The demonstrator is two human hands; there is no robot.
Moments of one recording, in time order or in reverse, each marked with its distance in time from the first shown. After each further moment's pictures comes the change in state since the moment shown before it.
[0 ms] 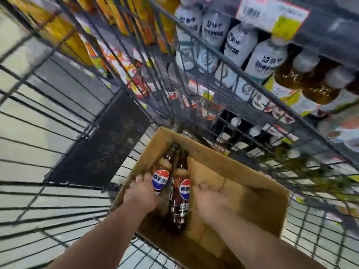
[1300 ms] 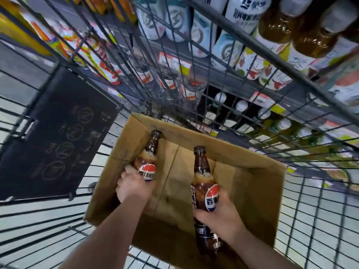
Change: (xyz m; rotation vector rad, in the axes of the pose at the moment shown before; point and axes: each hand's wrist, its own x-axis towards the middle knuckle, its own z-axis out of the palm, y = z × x) left_hand 0.056 0.019 0.062 -0.285 0.211 -0.179; right_hand -0.026 0.039 0.066 1.265 0.094 0.293
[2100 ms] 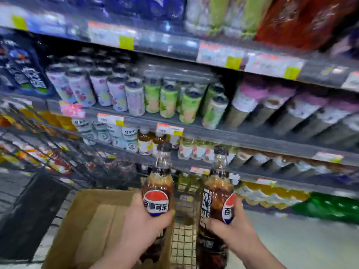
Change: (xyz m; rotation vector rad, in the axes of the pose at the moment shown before) left_hand -0.357 0.121 -0.159 -0.552 -0.163 0.661; right_hand -0.314 0.014 -0.214 0.468 0.366 -0.364
